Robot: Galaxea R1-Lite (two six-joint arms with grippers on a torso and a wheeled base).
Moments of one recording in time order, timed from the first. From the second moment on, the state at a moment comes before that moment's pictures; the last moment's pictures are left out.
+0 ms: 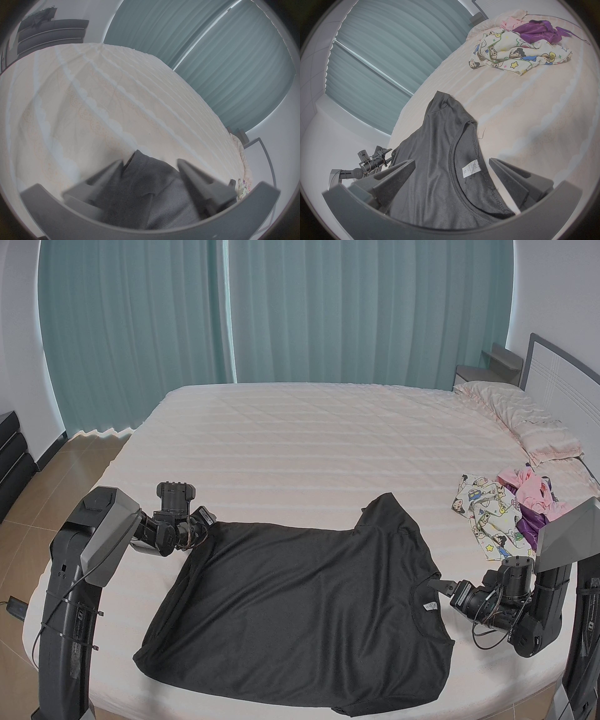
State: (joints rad) left arm -0.10 2.66 -1.70 -0.38 0.02 -0.76; right arm 0.14 2.33 -0.26 -1.55 0.20 0.74
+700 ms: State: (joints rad) left arm -0.03 2.71 -1.89 -0.36 0.08 -0.69; right arm 0.14 2.34 -0.26 -1.55 0.20 0.74
